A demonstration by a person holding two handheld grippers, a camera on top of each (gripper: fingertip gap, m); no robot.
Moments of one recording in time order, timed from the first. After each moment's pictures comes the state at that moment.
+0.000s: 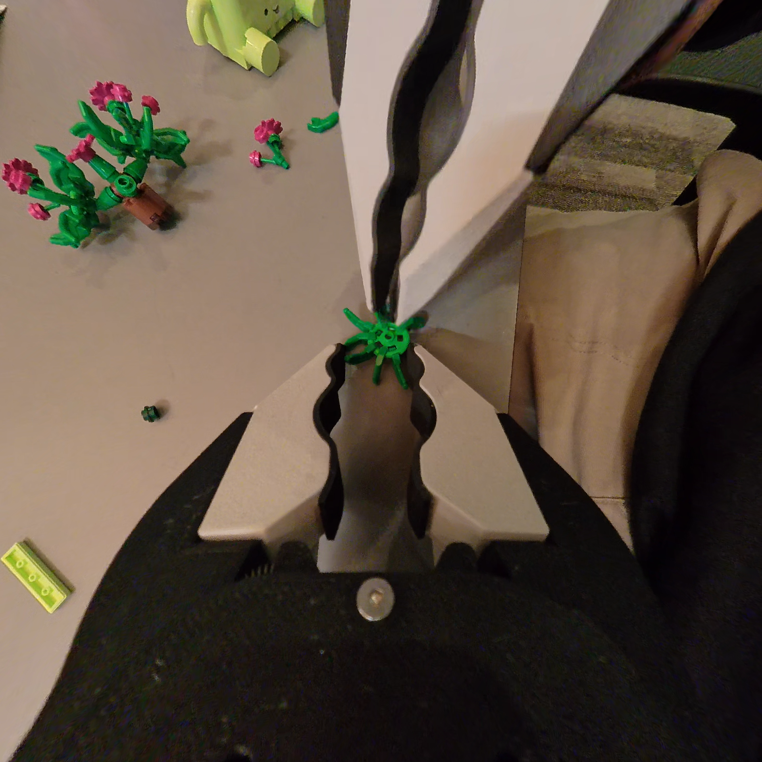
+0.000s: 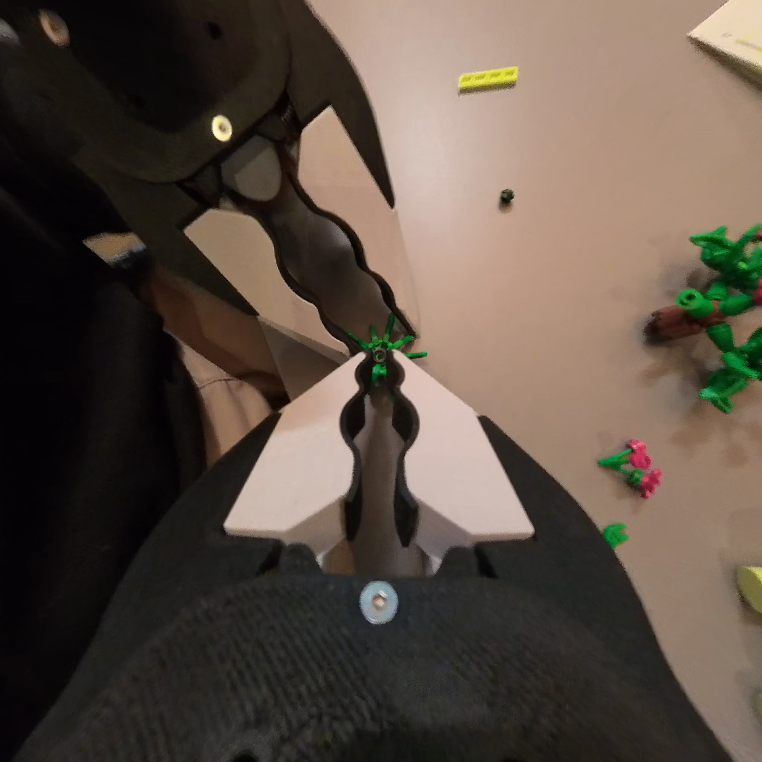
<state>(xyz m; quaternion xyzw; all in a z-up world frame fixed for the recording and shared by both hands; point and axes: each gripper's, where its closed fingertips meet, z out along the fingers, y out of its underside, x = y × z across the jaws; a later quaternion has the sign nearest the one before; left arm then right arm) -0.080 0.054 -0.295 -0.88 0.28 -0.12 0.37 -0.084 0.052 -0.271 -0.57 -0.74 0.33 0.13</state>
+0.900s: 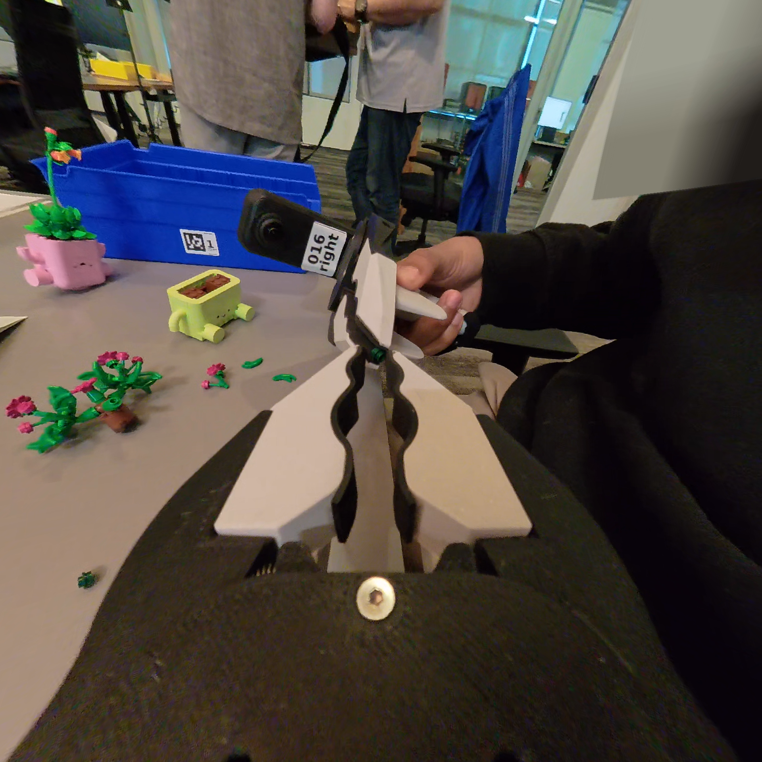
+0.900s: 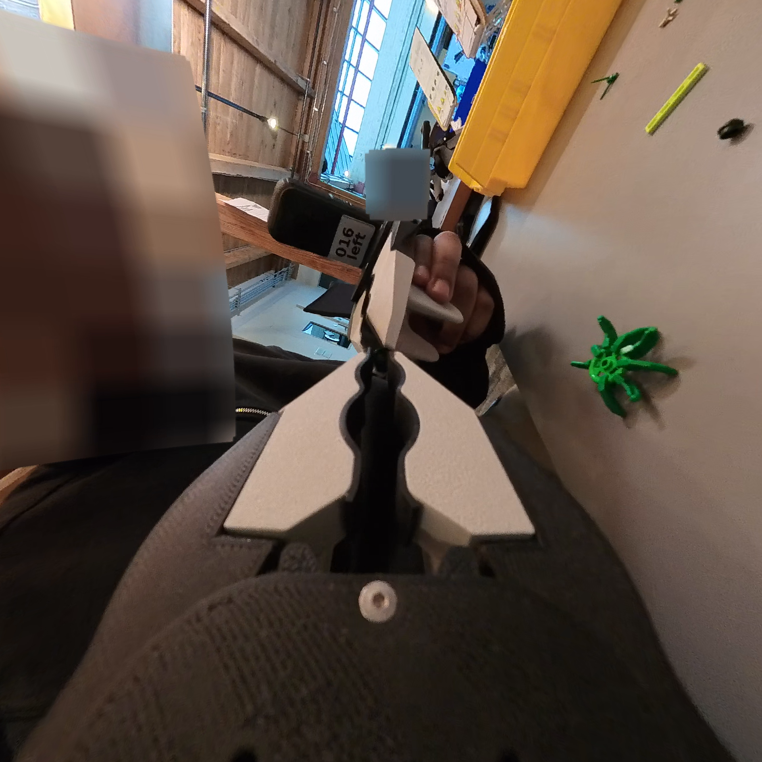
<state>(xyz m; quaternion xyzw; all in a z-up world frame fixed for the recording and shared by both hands) -0.042 0.033 -0.186 -0.70 0.28 -0.33 0.57 -0.060 0.028 -0.184 -0.56 -0.34 0.74 -0.16</state>
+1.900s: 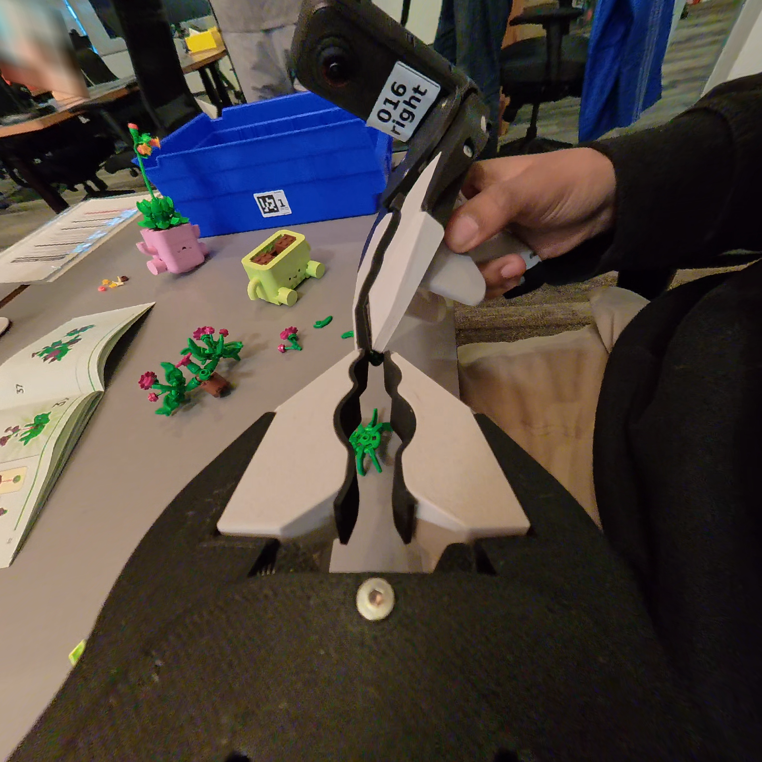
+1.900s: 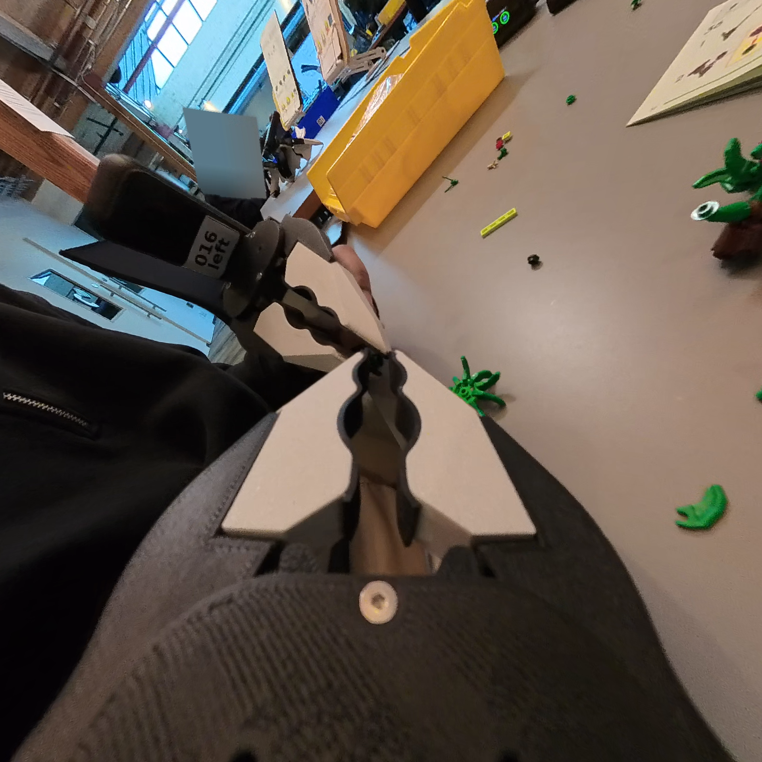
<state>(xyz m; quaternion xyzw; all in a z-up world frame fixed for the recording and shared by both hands) -0.053 0.050 -0.216 -0.74 0.32 -0.14 0.57 -0.071 0.046 -0.213 -0.61 -0.48 0.62 0.10</state>
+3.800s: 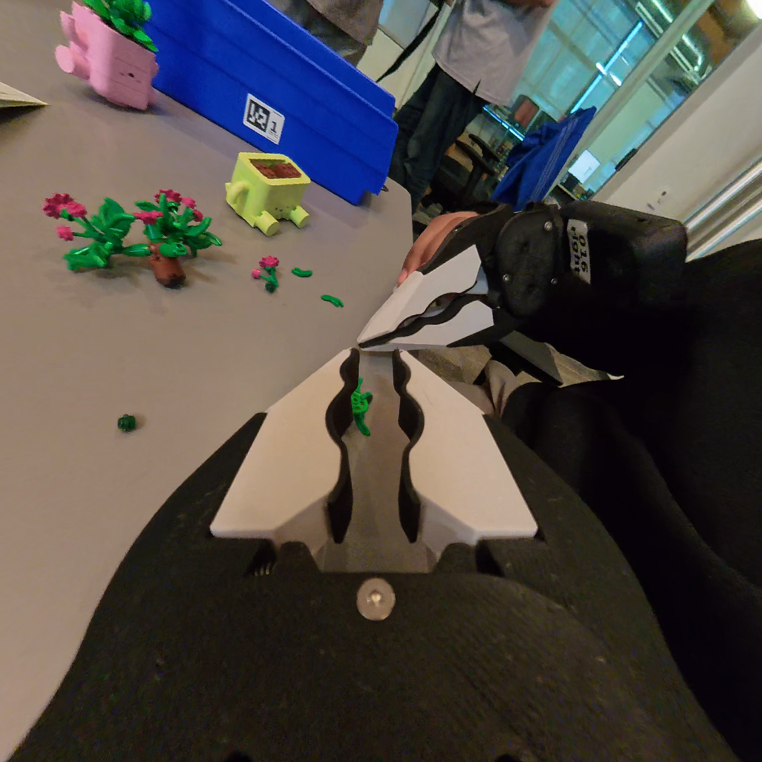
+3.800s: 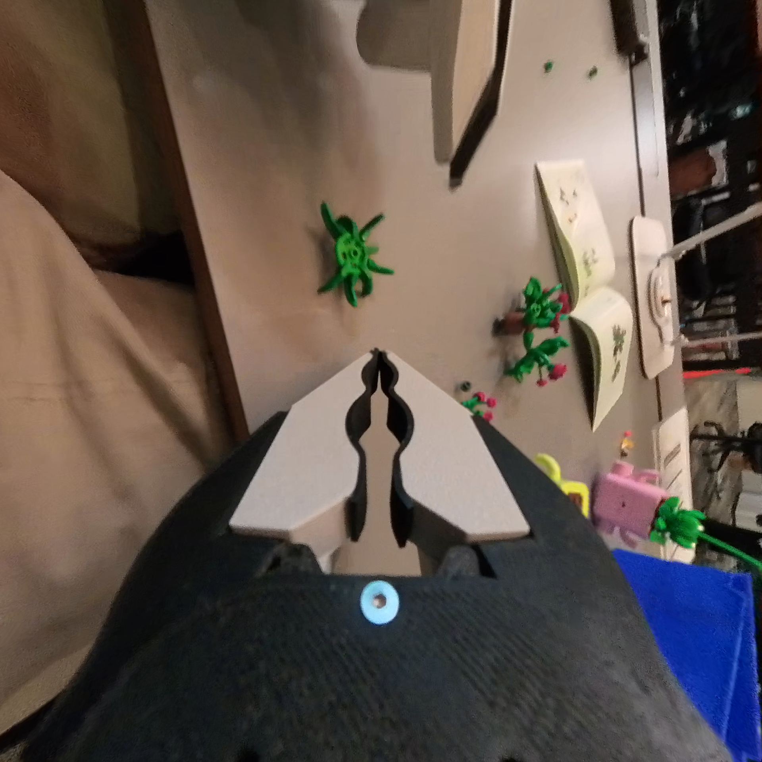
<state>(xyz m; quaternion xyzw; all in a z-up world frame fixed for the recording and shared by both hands) -0.091 0.054 -0.228 -0.77 0.14 -0.40 0.48 -0.052 0.086 -0.282 -0.37 -0.83 0.09 0.40</state>
